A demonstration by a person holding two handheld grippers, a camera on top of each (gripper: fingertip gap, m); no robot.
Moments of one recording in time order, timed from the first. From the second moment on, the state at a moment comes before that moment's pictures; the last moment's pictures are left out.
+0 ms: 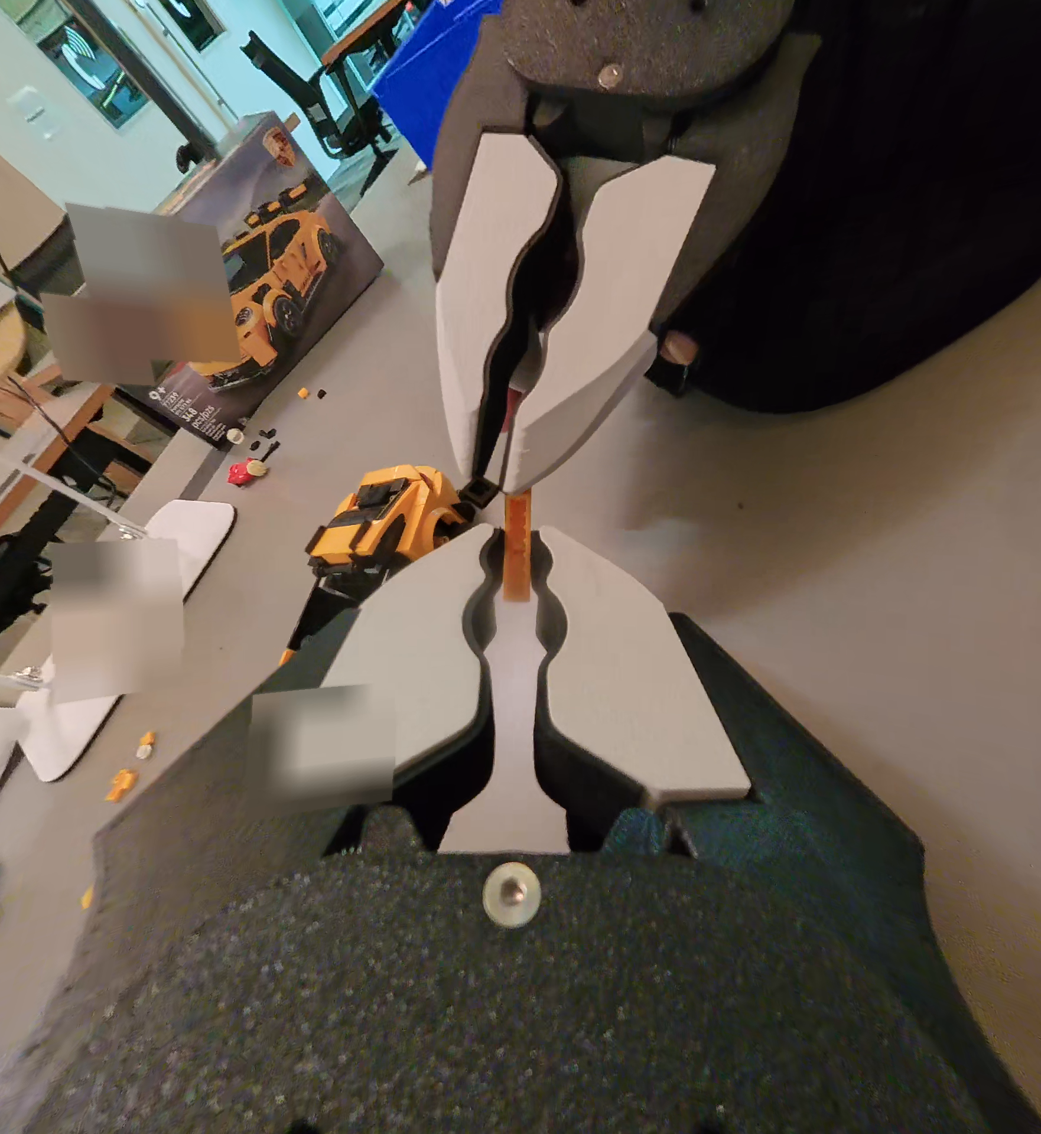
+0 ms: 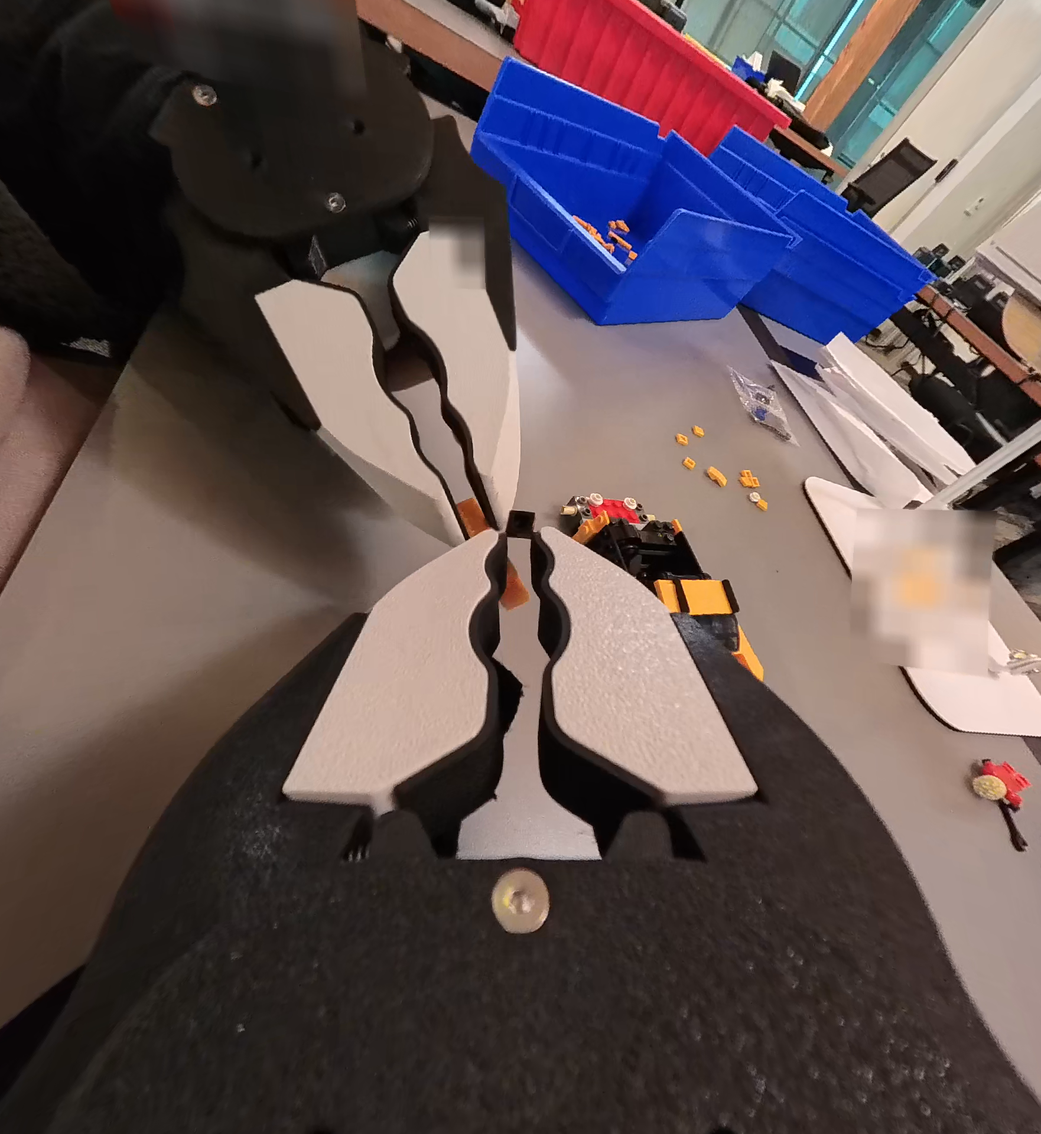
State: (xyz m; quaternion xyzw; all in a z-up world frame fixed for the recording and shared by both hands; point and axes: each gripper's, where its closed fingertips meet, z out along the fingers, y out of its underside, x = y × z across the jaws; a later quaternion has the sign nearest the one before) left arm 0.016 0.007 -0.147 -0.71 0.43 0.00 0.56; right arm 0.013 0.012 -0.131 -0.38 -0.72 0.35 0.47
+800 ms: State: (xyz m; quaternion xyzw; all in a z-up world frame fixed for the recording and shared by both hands) left arm 0.008 0.000 -0.169 -0.76 0.43 -0.08 0.48; right arm 0.016 0.005 -0.153 -0.40 -0.76 0.33 0.38
